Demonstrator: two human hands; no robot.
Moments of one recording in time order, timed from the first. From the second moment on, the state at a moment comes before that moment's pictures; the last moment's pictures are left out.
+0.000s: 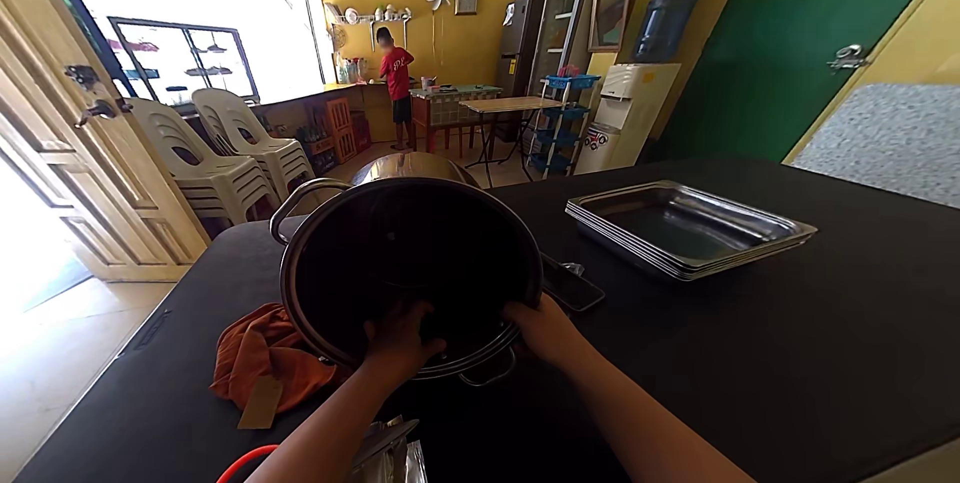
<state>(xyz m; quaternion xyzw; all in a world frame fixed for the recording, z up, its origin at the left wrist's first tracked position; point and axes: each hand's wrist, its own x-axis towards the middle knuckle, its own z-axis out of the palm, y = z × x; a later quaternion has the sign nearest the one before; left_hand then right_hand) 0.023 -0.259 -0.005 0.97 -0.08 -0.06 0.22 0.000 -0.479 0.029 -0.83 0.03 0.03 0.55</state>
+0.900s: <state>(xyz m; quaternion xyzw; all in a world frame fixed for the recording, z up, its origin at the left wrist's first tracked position) 0.032 -0.260 -0.010 0.97 -0.05 -0.08 0.22 0.006 -0.482 0.027 -0.83 0.03 0.06 0.56</state>
